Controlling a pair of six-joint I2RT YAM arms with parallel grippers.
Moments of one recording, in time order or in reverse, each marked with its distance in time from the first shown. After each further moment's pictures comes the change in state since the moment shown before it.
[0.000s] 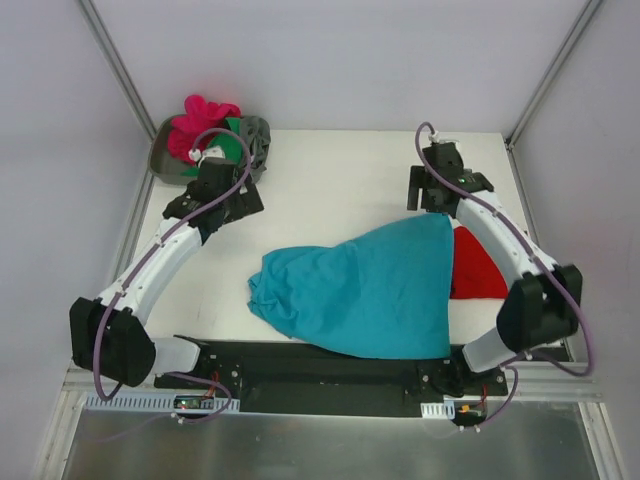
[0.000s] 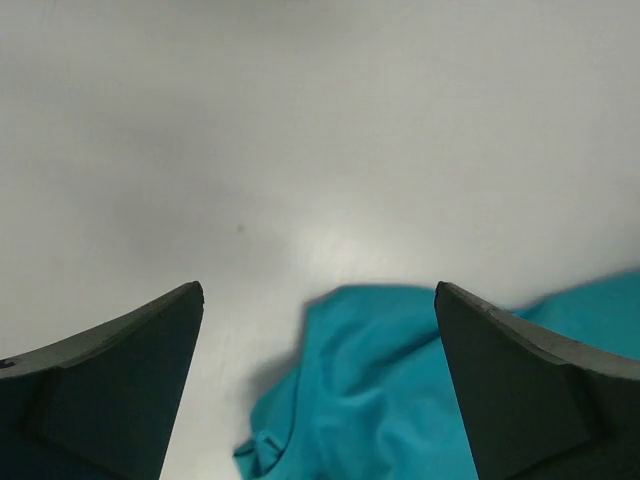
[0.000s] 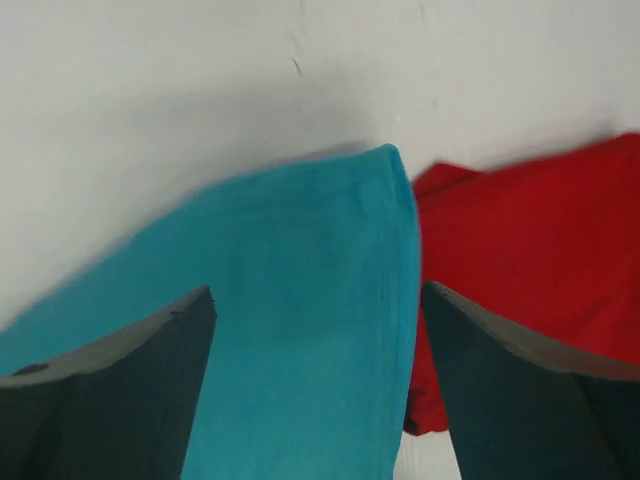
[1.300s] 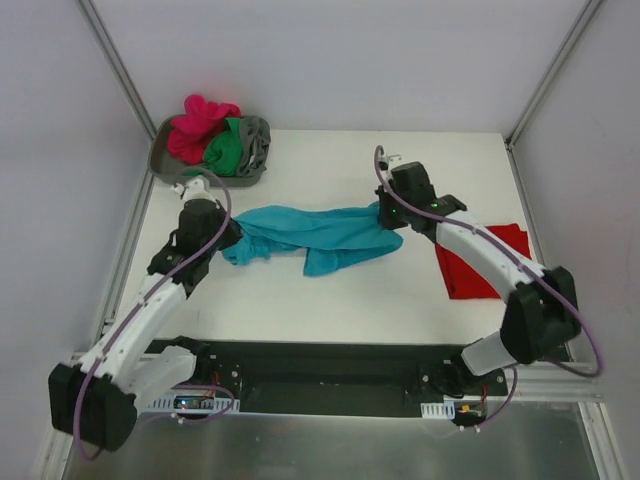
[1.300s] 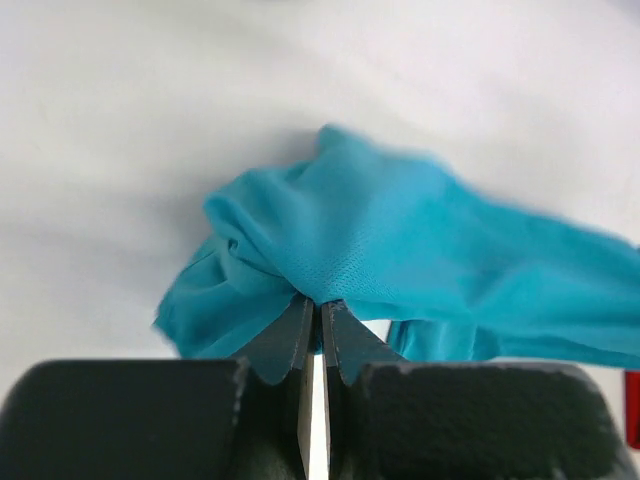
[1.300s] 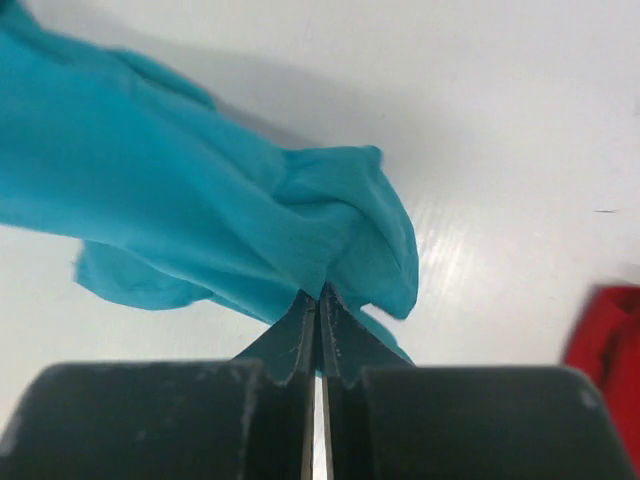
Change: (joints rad) left arm 0.003 -0.215 -0.399 0.190 0.066 -0.084; right arm 0.176 0.151 -0.132 0.220 -0.332 -0.073
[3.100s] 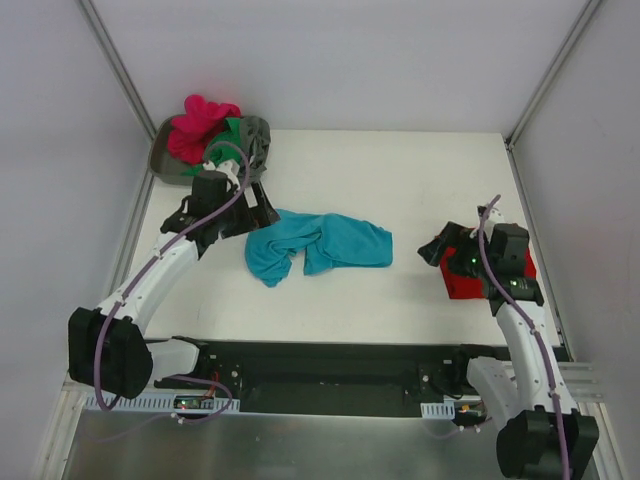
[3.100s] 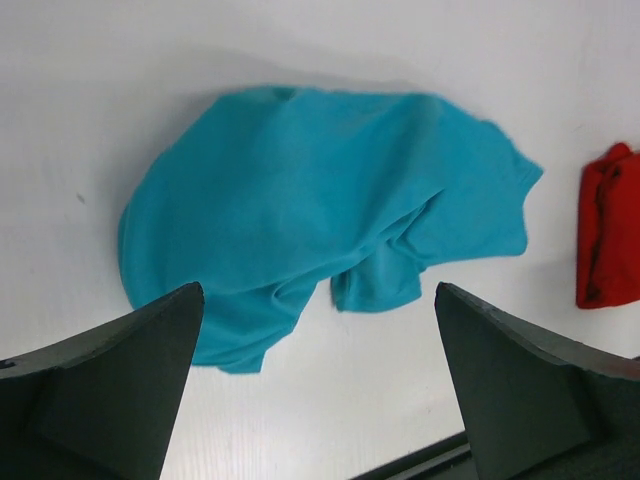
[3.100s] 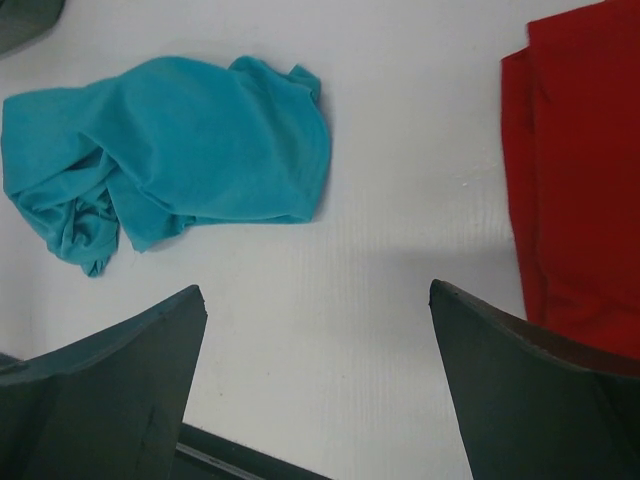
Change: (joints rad) left arm 0.036 0.202 0.260 -0.095 0.317 0.104; right arm -0.582 -0.793 -0.576 0.008 -0.423 0.176
